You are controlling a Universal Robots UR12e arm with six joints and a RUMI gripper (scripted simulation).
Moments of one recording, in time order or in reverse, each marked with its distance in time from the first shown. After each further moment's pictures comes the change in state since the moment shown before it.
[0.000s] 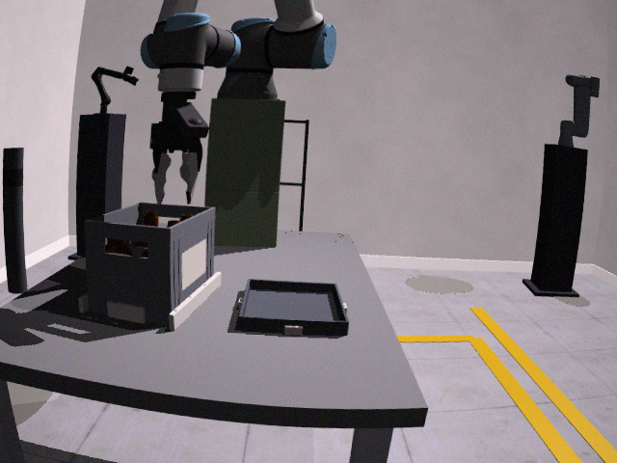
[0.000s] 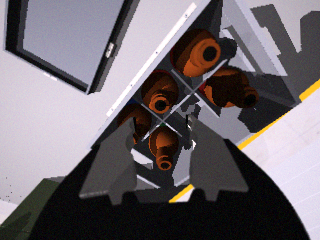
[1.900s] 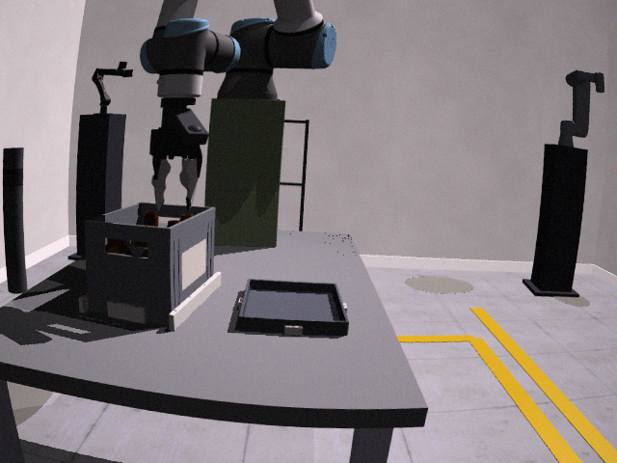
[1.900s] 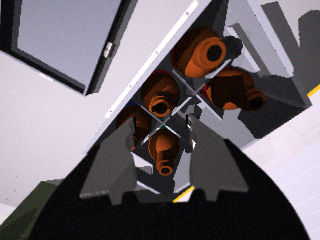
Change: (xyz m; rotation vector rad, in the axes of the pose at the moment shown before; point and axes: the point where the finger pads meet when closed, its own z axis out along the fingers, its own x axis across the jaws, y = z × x) arm 0.000 0.000 0.012 0.000 0.000 0.000
